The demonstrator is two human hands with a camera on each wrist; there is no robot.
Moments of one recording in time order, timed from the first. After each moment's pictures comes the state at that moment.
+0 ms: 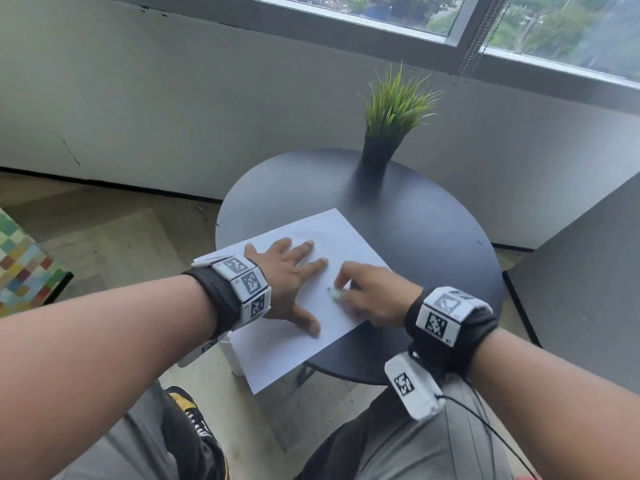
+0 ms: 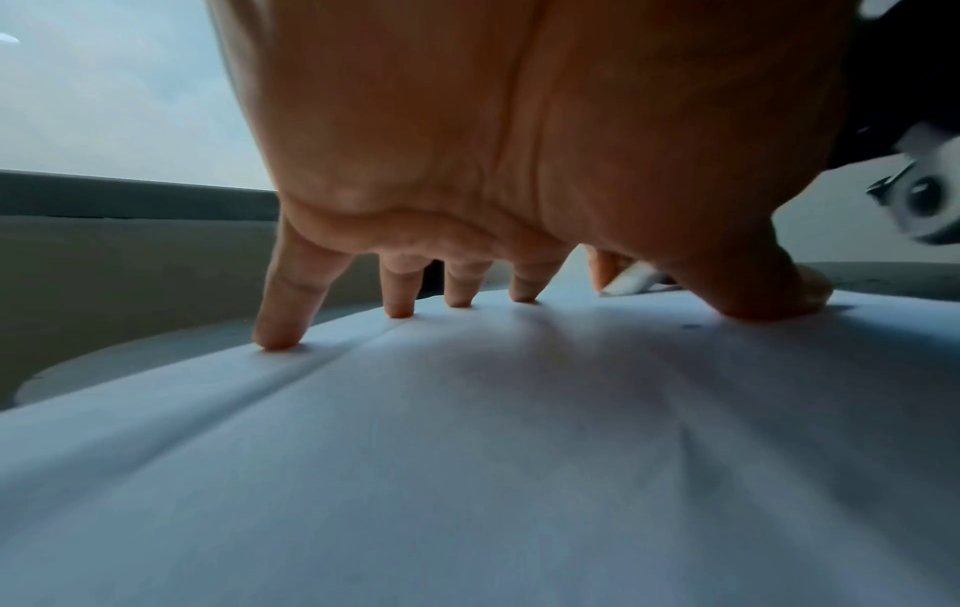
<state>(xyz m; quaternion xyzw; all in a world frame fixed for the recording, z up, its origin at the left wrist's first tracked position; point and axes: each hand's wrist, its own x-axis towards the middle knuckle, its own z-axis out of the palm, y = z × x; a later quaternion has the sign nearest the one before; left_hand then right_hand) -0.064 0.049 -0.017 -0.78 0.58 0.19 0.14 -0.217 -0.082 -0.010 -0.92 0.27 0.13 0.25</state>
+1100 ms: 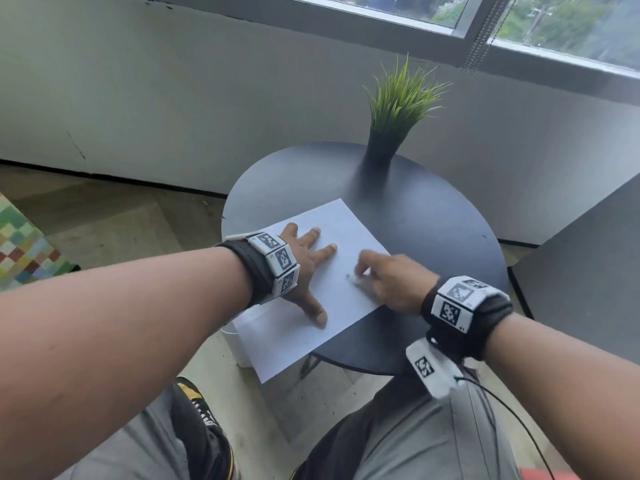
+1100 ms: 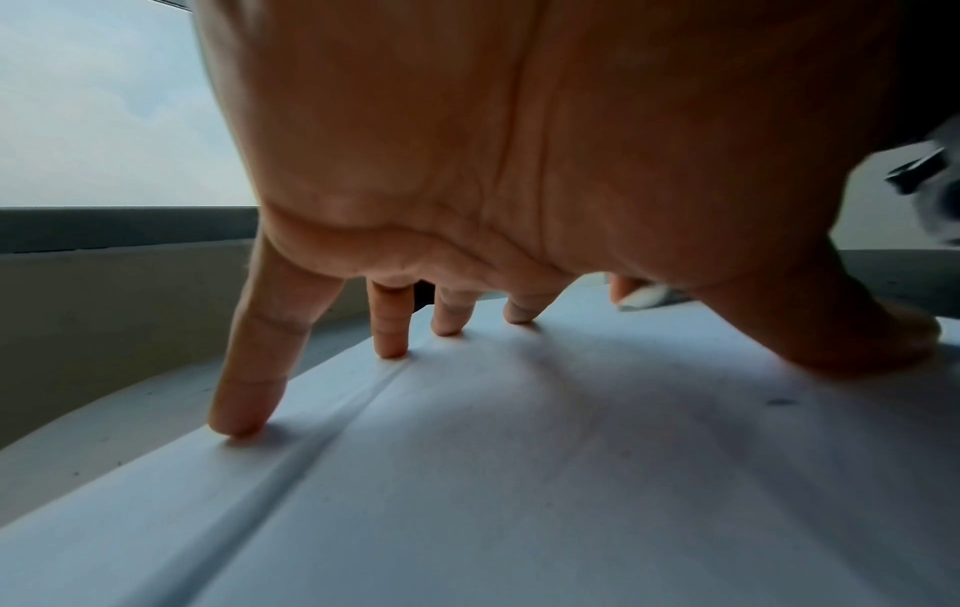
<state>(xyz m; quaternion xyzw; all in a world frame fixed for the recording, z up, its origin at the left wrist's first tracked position) -0.069 0.029 -0.002 -0.77 0.57 0.19 0.20 -0.227 -0.092 -0.002 -0.94 0.26 0.11 0.20</state>
